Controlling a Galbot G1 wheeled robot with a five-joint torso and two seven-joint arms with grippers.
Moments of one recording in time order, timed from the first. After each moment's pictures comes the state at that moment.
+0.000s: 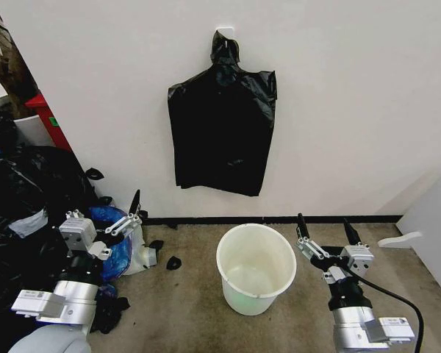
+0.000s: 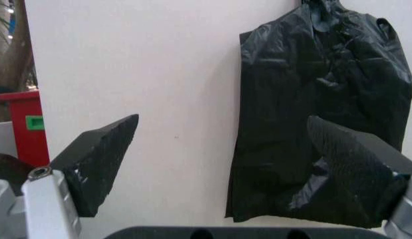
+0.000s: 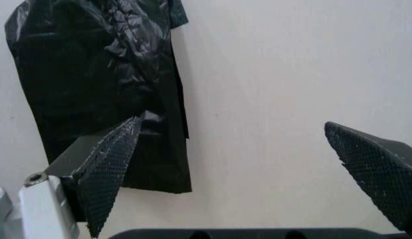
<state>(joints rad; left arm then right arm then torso) 1.71 -1.24 -0.70 -2.46 -0.35 -0.05 -0.05 -1.81 1.61 0.51 2.40 0.09 0.11 -0.04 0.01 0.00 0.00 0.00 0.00</state>
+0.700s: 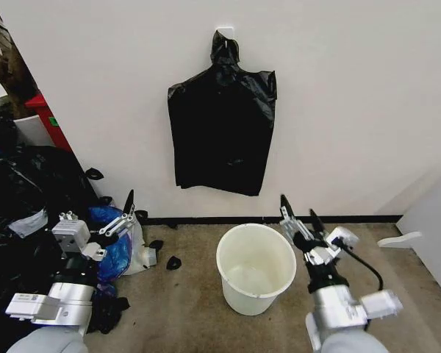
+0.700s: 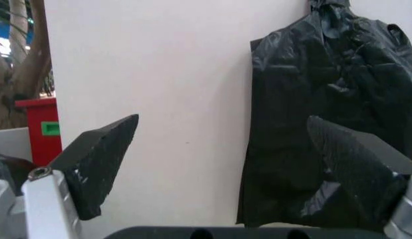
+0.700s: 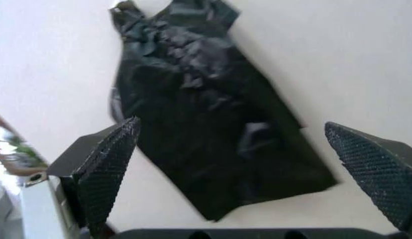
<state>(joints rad) 1.74 -1.21 -0.71 -2.44 -0.35 -0.12 -0.08 -1.57 1.47 0.36 2.41 0.74 -0.08 0.07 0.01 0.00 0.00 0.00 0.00</state>
